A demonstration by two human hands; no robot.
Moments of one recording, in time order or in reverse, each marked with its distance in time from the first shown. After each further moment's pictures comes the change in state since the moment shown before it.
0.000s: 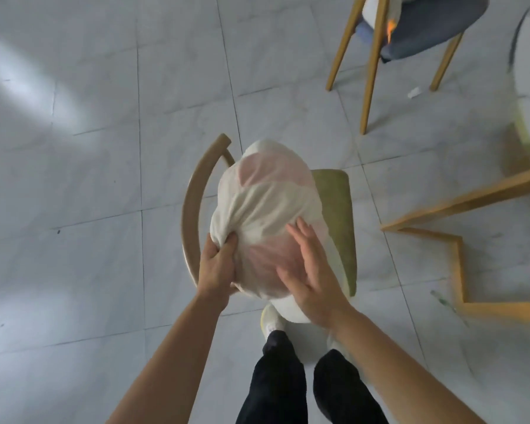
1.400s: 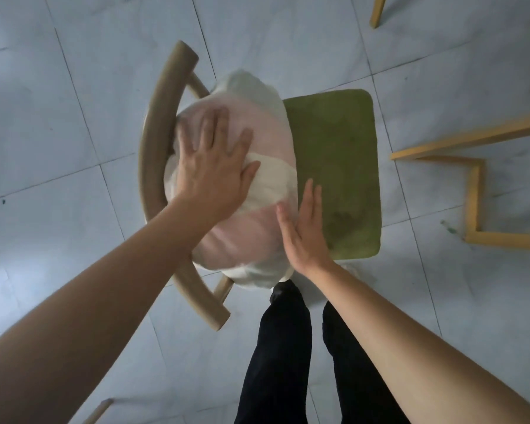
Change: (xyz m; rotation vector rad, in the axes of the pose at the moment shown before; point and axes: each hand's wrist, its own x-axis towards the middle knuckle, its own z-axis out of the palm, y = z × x) left_hand 0.175 0.025 0.027 1.852 -0.216 0.918; right_hand 0.094 0.100 0.094 0.081 0.113 0.506
